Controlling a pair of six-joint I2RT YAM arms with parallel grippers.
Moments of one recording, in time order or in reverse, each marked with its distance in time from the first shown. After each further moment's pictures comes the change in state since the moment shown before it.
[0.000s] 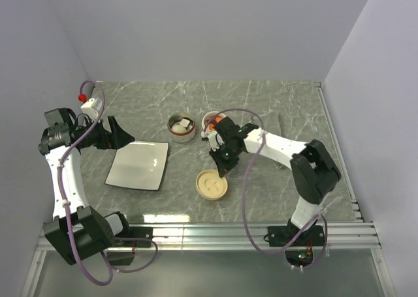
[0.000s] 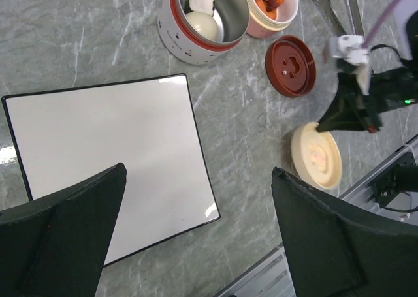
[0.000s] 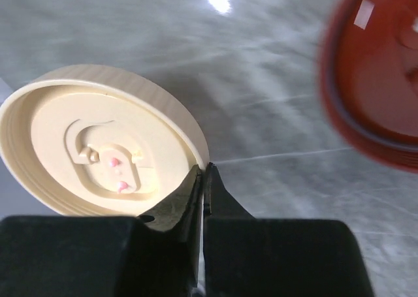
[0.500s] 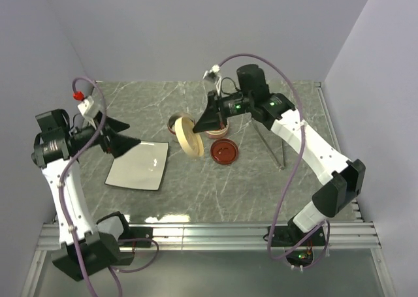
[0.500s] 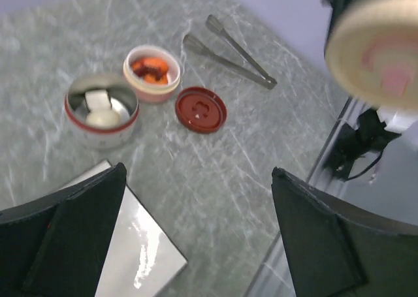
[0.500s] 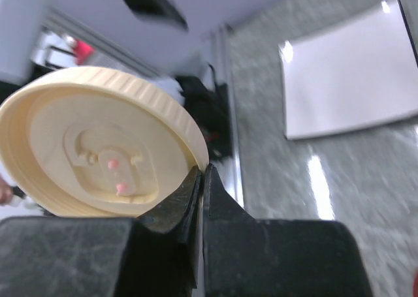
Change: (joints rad) left arm 0.000 -0.105 0.075 -0.011 0.422 0.103; right arm -0.090 -0.195 0.441 0.153 -0.694 0.264
